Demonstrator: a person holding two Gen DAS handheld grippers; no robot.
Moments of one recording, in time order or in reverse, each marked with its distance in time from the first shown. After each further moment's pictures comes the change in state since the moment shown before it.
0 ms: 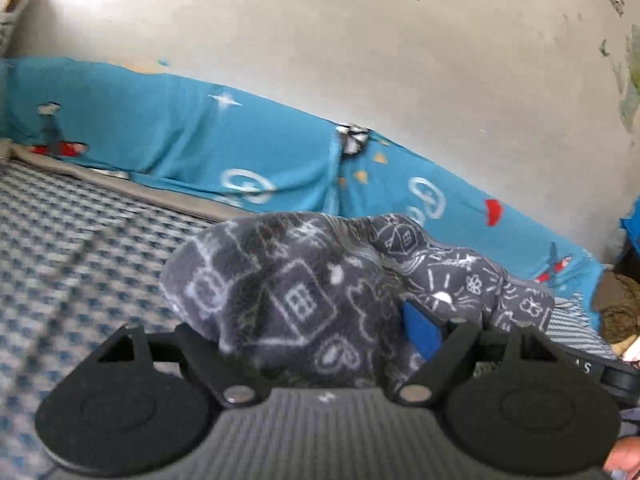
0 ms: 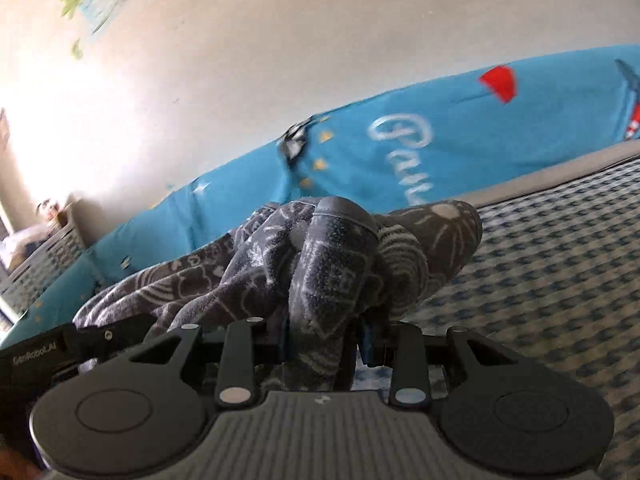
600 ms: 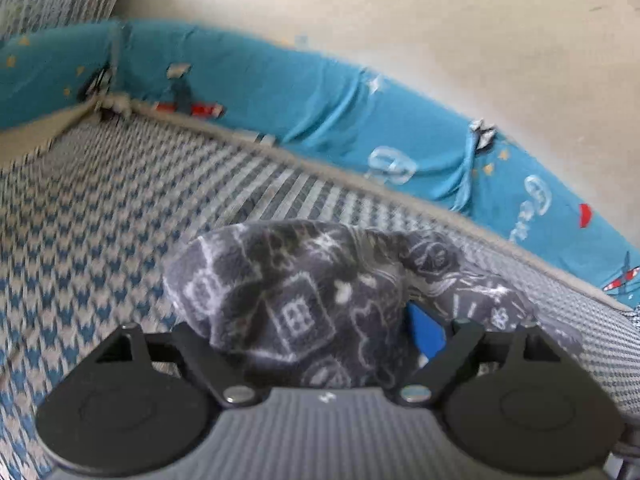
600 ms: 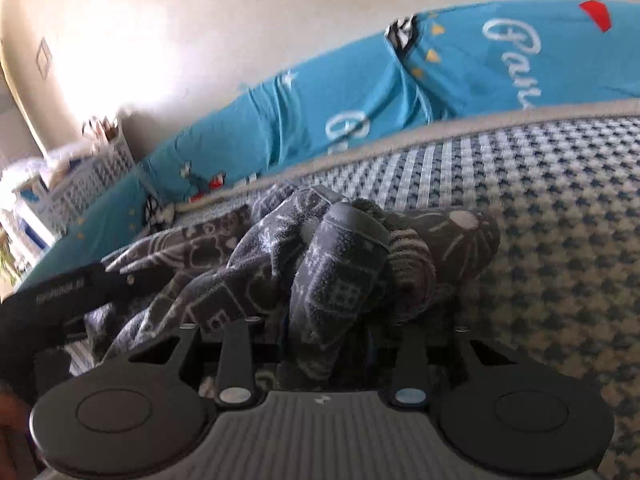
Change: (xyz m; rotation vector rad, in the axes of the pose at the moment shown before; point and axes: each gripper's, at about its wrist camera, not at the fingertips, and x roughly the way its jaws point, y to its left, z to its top) left arm -0.041 0.112 -0.035 -0.114 0.086 0.222; right arm 0.050 0.078 -0.084 -0.067 0.199 0.115
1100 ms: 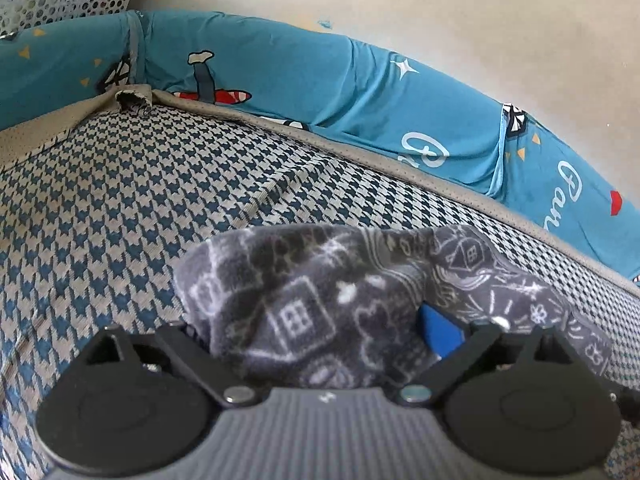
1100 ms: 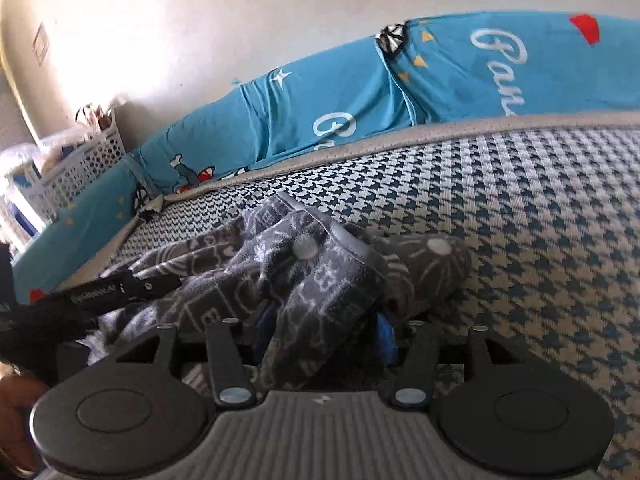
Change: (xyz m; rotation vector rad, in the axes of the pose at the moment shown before) left arm 0.011 0.003 -0.005 0.007 -0.011 0.068; right arm -0.023 -0.011 -0.003 -0.002 -0.004 -0.018
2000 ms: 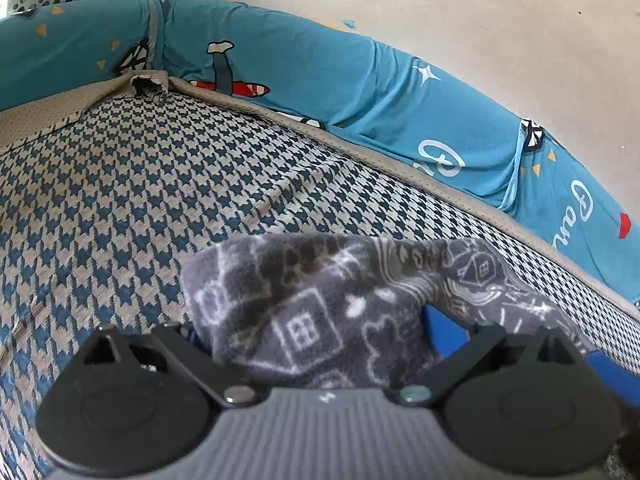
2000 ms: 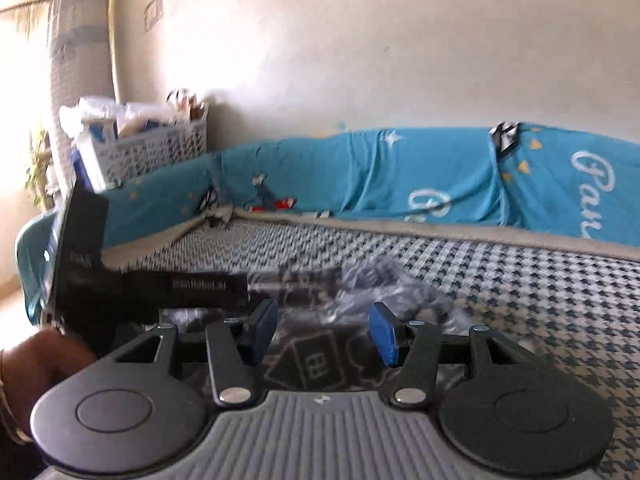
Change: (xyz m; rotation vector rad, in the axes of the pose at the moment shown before) left arm 0.004 0.005 0.005 -0.063 0.004 0.021; right arm 0.002 0.076 -0.017 -0.361 -0.166 0.081
